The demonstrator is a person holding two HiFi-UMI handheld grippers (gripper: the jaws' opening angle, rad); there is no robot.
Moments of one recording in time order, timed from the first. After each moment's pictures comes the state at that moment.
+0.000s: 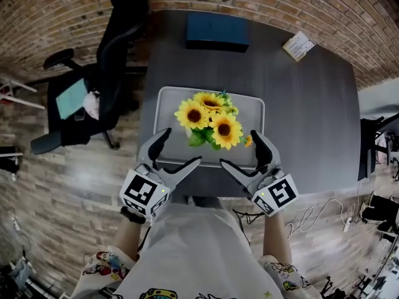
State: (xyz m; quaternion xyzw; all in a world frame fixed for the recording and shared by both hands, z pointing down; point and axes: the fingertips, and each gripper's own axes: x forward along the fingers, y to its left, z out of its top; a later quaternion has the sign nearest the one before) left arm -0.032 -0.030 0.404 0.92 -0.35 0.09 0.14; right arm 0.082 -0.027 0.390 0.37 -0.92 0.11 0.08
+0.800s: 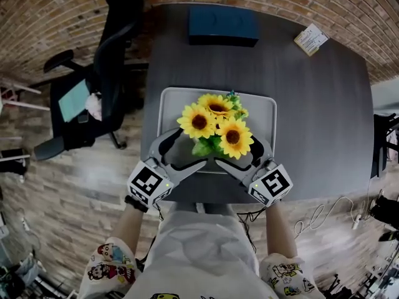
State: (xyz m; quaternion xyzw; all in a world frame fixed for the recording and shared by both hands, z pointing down) left arm -0.020 -0.052 0.468 0.95 -0.27 0.11 0.14; right arm 0.054 -0.055 0.463 0.33 -0.93 0.14 0.08
